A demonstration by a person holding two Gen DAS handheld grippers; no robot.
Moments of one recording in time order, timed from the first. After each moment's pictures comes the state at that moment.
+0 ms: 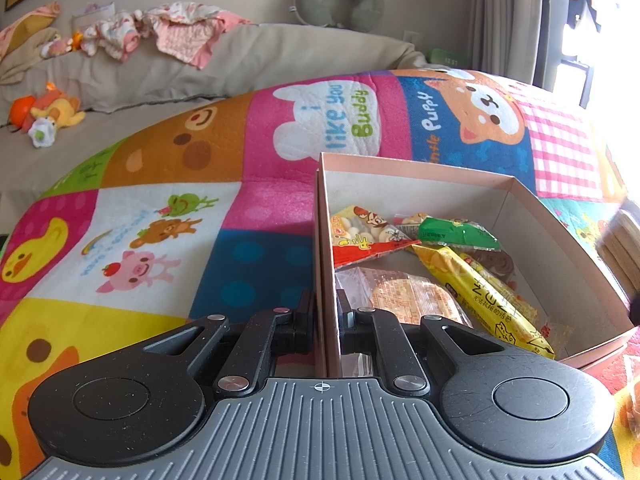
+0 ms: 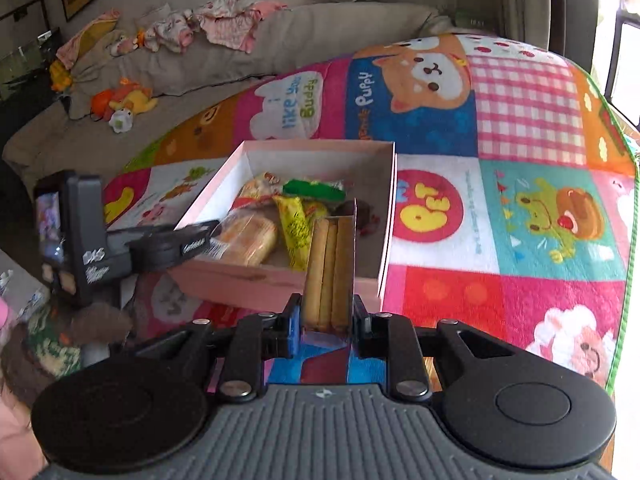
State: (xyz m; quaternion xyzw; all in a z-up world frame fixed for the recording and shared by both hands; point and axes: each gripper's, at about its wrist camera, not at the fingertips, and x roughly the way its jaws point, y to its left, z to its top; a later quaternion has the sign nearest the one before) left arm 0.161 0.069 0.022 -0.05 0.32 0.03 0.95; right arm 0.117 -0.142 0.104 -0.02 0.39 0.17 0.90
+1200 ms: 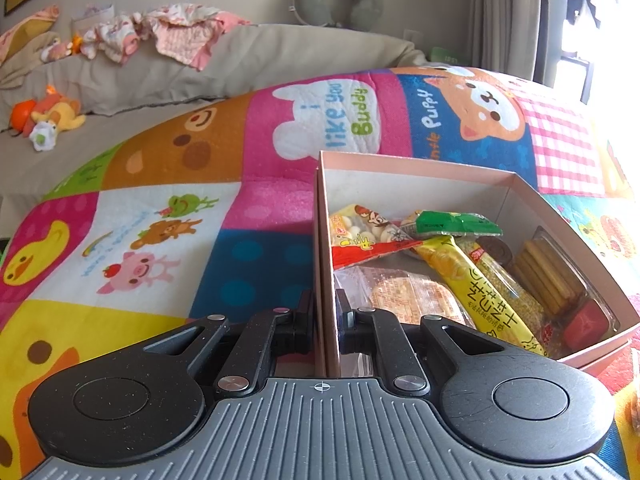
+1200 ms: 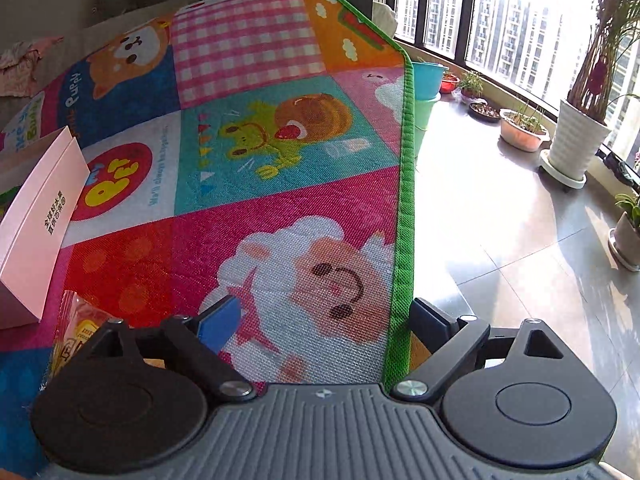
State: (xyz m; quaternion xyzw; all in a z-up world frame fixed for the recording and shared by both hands) left arm 0.159 0.069 0.021 -0.04 0.32 0.03 0.95; right arm 0.121 -0.318 0.005 0.05 0.39 -0.10 0.91
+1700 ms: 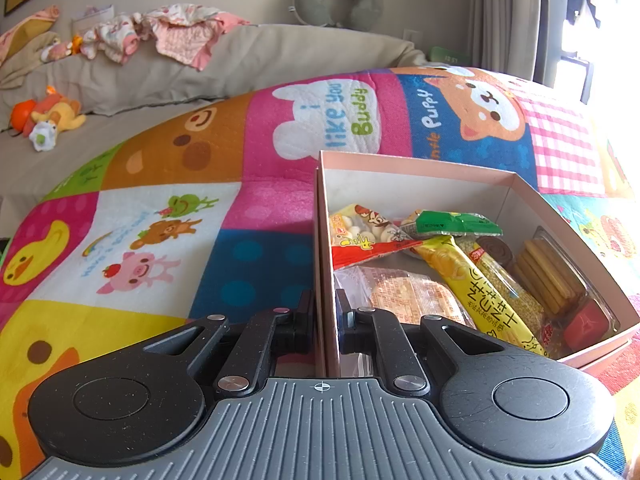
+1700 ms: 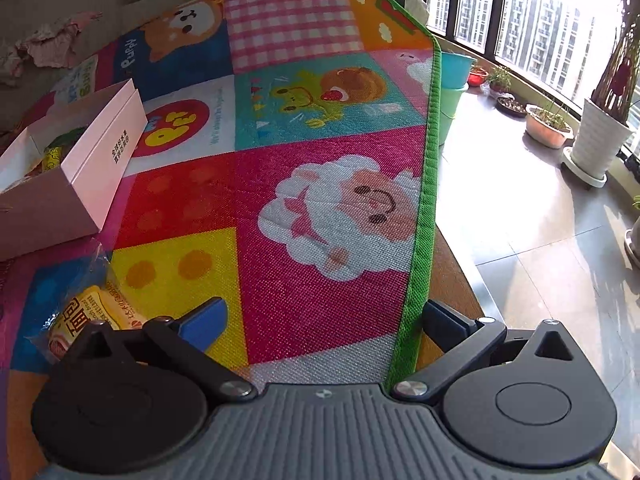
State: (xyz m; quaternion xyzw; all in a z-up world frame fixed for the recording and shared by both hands) left arm 0.159 0.069 0.021 -0.04 0.32 0.03 0.95; right arm 0.062 -0.288 0.009 0.03 0.41 -0.05 0.91
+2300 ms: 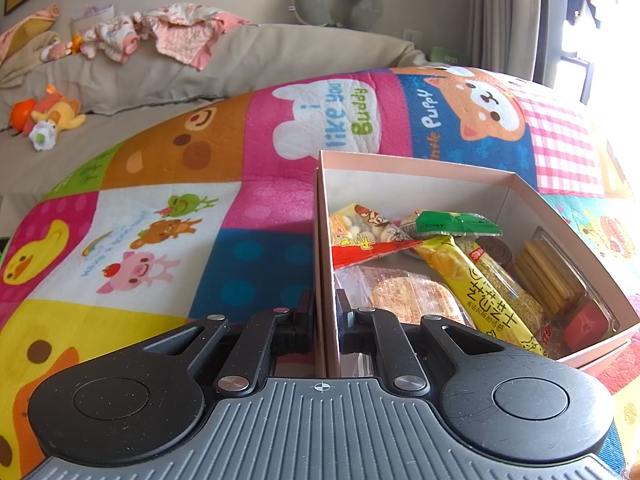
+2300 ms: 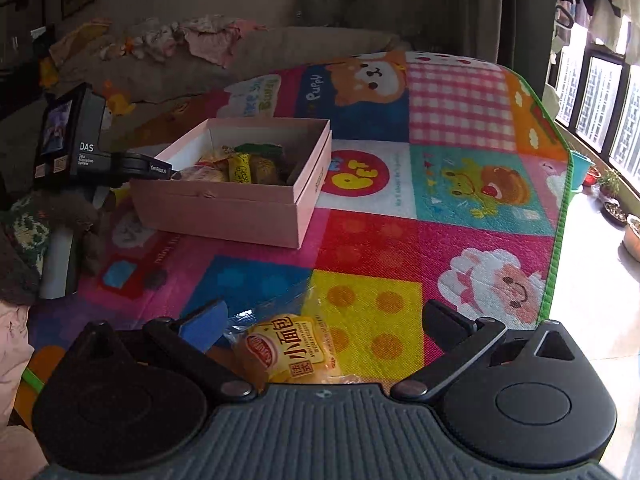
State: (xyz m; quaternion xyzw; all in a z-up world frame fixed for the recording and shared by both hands) left arm 0.159 0.069 0.021 -0.04 0.32 0.03 0.95; right arm 0.021 -0.206 0.065 -0.06 0.34 0.15 0.93
